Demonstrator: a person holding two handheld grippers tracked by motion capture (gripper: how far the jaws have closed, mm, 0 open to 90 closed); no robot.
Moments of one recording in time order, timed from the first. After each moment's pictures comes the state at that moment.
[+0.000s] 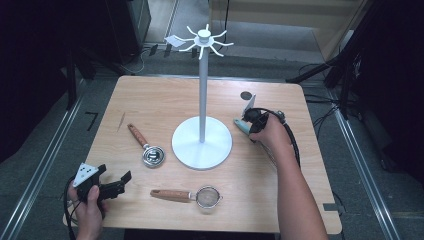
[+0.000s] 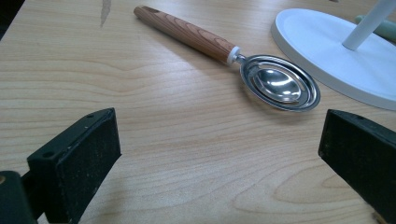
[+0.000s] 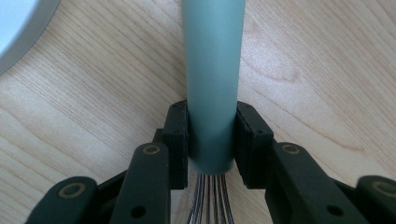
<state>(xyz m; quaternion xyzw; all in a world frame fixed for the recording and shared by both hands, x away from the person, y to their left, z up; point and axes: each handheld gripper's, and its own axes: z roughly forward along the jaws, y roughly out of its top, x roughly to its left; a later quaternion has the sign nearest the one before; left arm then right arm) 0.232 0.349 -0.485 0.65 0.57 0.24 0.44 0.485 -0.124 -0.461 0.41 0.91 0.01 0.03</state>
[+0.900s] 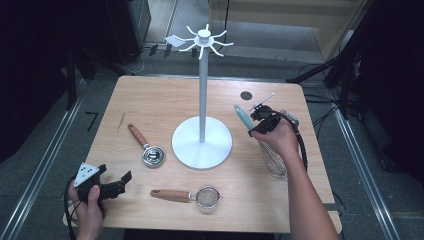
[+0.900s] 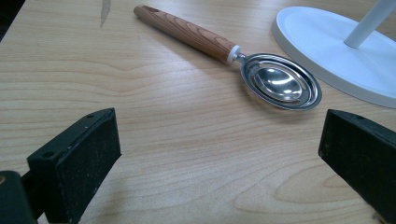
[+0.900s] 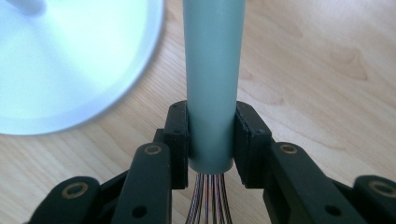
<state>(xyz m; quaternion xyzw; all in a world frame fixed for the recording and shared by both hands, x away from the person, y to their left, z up) 0.232 0.348 -0.484 0.66 0.57 0.24 0.43 0.438 -0.141 -0.413 0.43 0.87 0.20 0.09</state>
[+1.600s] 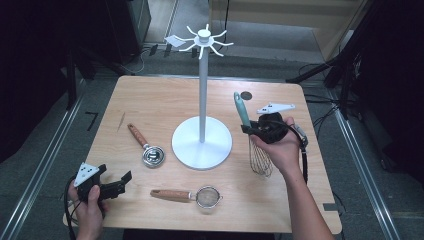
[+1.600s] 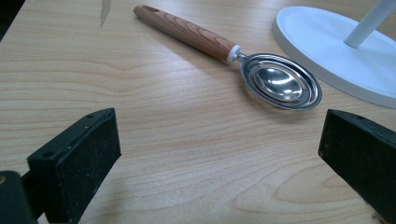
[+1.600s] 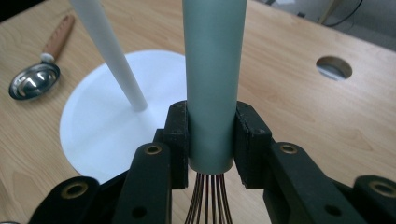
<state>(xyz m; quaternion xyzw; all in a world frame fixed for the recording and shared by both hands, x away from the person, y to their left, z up) 0.232 0.348 -0.484 0.66 0.57 0.24 0.43 0.376 -0.143 -0.378 0.40 0.80 0.41 0.15</state>
